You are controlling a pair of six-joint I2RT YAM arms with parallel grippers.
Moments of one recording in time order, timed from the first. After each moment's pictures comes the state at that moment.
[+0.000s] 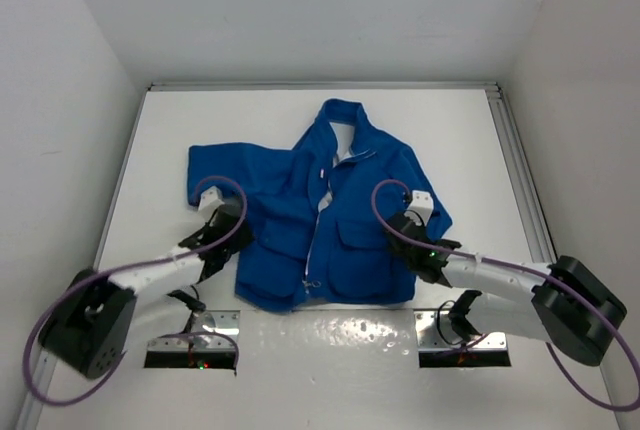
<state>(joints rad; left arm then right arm) -0.48 1.06 0.24 -0.01 -0.37 -0.92 0.79 1.15 0.31 -0.05 0.58 0.76</state>
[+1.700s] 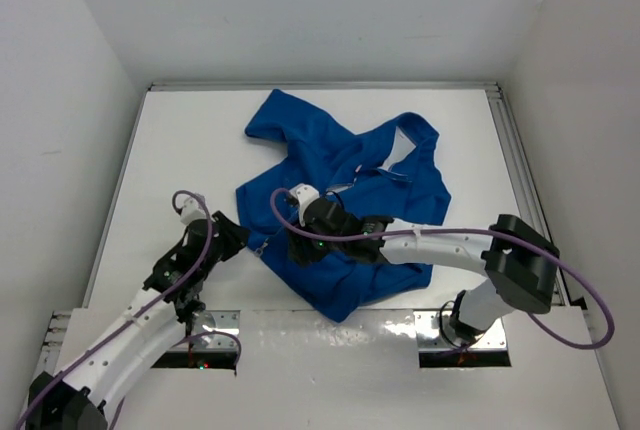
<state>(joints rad) -0.43 0.52 0.21 -0.31 -0.23 -0.91 1.11 1.54 0.90 -0.09 0.06 0.42</state>
